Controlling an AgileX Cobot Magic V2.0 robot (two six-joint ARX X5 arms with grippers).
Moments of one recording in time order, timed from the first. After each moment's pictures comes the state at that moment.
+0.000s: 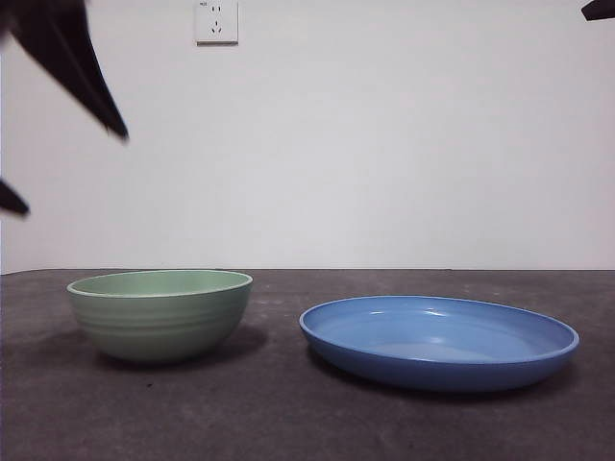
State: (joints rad) left arm -0.26 1.05 0.75 -0.52 0.38 -0.34; right arm 0.21 0.57 0.72 -0.56 -0.73 0.22
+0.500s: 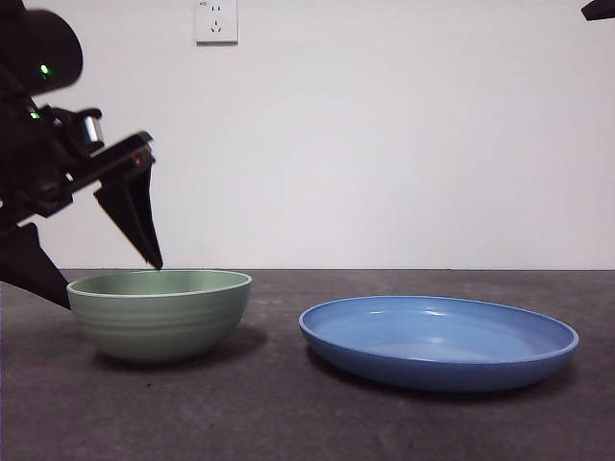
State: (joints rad) left arm -0.26 1.50 0.90 -0.44 0.33 -0.28; right arm 0.21 0.57 0.72 -0.56 -0.73 0.22
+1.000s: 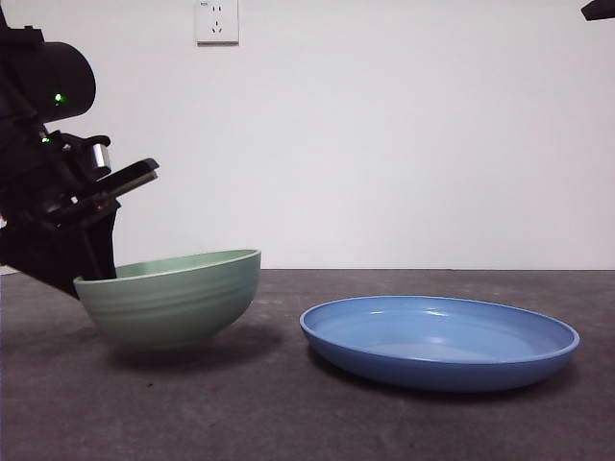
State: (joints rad) left arm -0.26 1.56 0.94 -0.49 0.32 -0.28; right arm 0.21 0.57 0.72 -0.56 -0.73 0.22
